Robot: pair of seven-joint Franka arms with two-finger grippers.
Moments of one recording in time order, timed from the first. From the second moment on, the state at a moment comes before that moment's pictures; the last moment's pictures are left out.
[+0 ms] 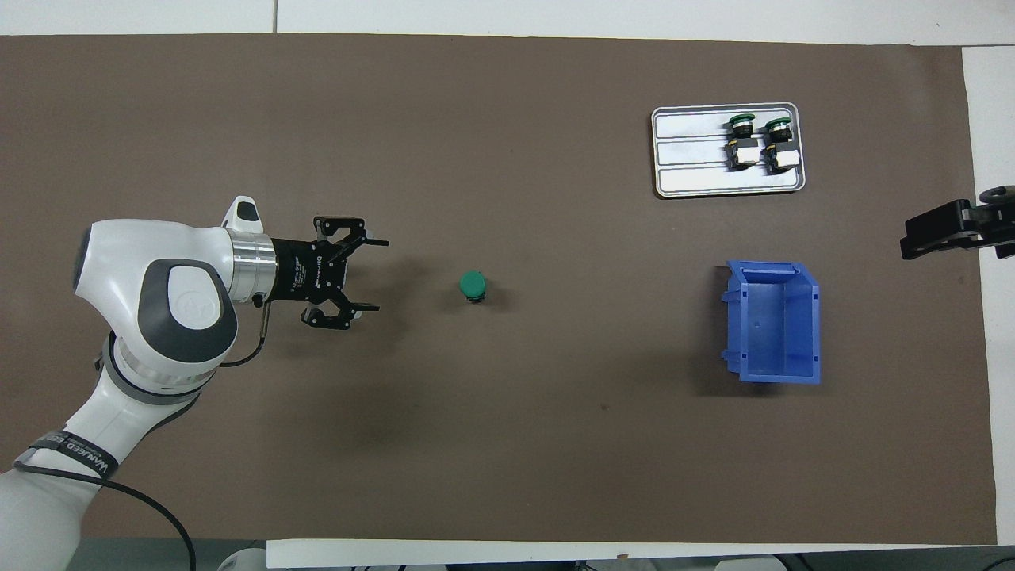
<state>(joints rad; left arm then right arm) -0.36 0.09 0.00 -2.24 -0.97 2.29 -0.80 0.09 -0.04 -0.14 -1.64 -0.04 1.48 -0.03</state>
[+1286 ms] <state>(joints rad) -0.44 0.10 -0.01 -1.95 -0.31 2.07 -0.81 0.09 -0.04 -0.14 -1.64 -0.04 1.48 -0.03</state>
